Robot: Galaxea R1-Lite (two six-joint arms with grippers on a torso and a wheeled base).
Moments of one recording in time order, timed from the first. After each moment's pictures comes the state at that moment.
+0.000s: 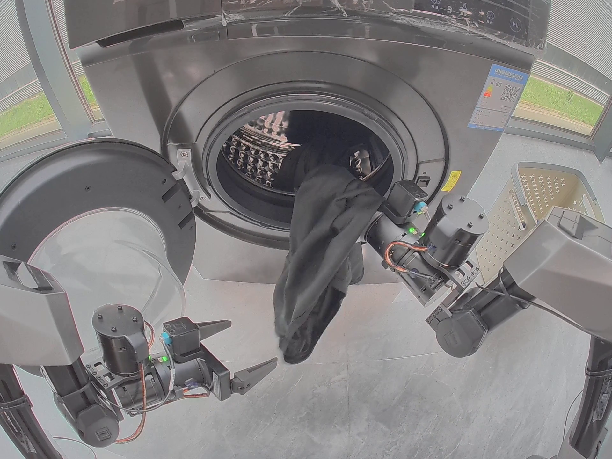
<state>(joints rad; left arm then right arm) -0.50 1.97 -0.14 -1.55 -0.26 0.03 0.63 2.18 -1.03 -1.48 -0.06 0.11</state>
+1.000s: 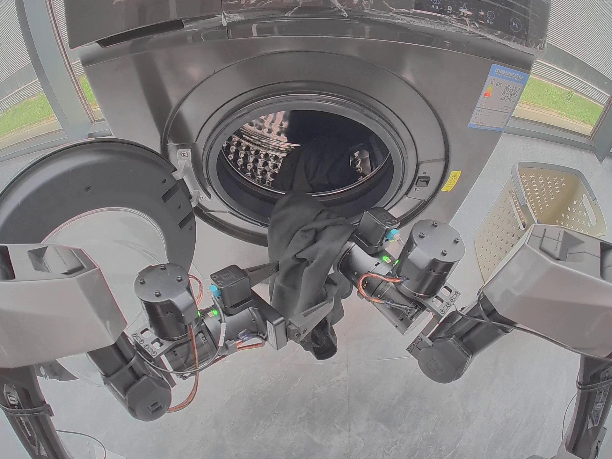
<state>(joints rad) -0.59 2.06 -0.51 -1.55 -0.26 0.00 0.73 2.22 -1.00 -1.48 -0.09 0.11</state>
